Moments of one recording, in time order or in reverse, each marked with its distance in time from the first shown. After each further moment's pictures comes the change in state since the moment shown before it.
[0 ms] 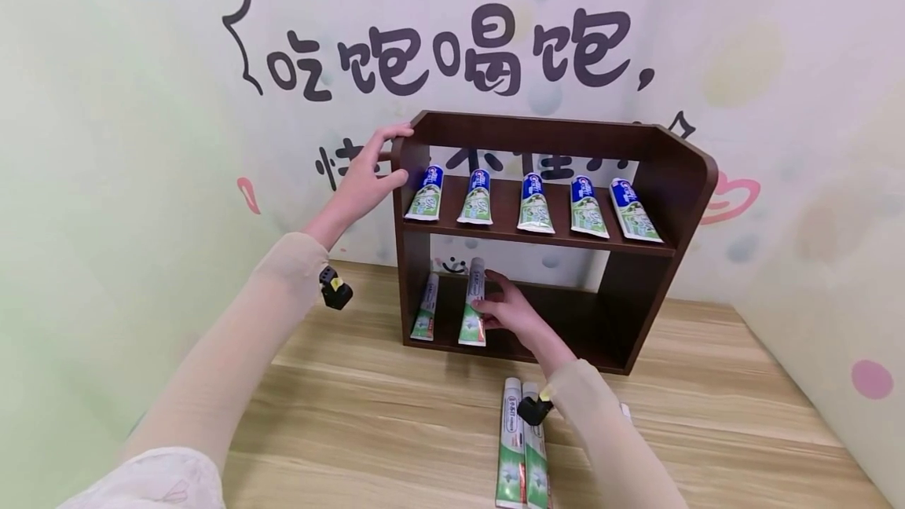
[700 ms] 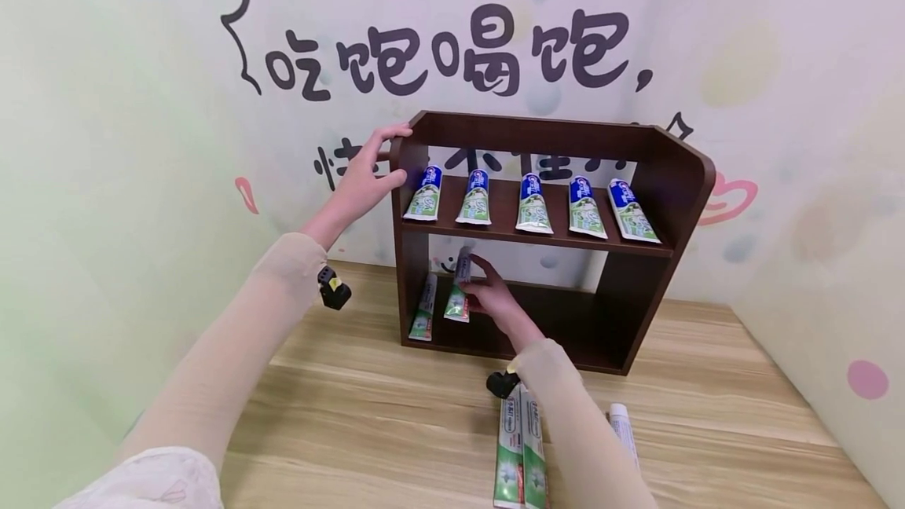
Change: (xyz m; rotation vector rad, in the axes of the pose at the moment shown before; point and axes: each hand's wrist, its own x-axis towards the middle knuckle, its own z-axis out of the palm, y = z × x) left_hand 0.014 -0.029 0.003 0.027 0.014 0.010; right_hand 0.043 0.001 0.019 0.146 0.082 0.002
